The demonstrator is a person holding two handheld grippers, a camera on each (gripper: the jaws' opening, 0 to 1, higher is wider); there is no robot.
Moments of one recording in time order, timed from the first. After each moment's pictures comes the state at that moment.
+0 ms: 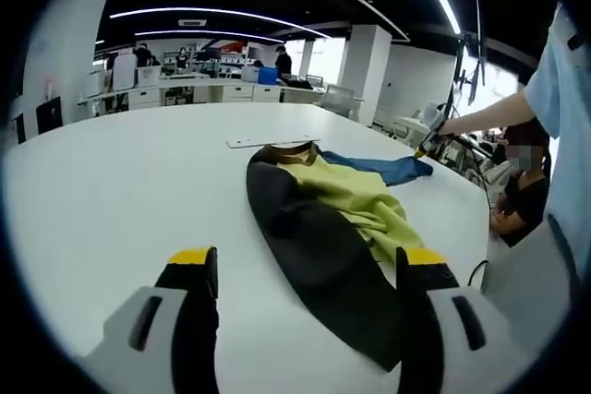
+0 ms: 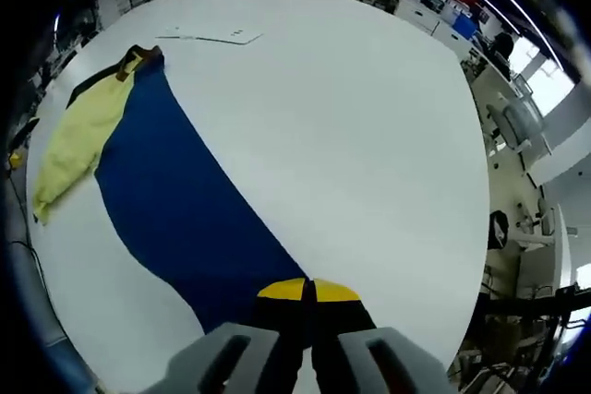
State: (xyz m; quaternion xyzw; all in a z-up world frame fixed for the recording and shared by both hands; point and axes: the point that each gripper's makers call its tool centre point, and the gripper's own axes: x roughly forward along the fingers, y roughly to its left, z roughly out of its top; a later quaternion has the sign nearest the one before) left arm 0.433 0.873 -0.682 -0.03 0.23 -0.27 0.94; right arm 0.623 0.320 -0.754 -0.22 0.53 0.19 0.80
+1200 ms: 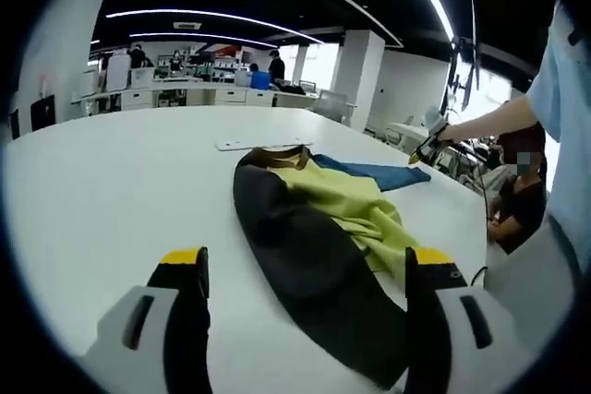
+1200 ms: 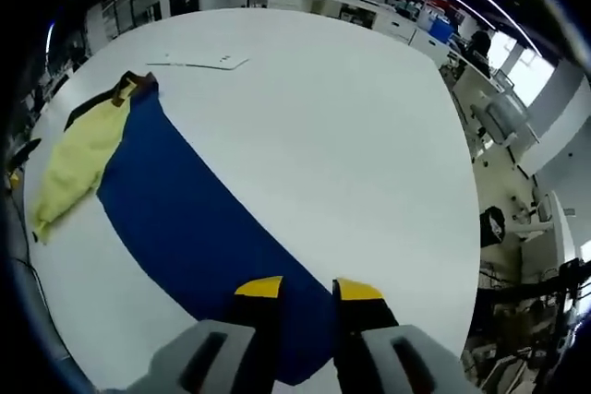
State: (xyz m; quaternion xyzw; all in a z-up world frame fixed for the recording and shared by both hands) left arm 0.444 0.852 -0.688 -0.06 0.20 -0.29 0.93; right arm 0.617 0.310 -0.738 -0.18 0.49 0.17 0.84
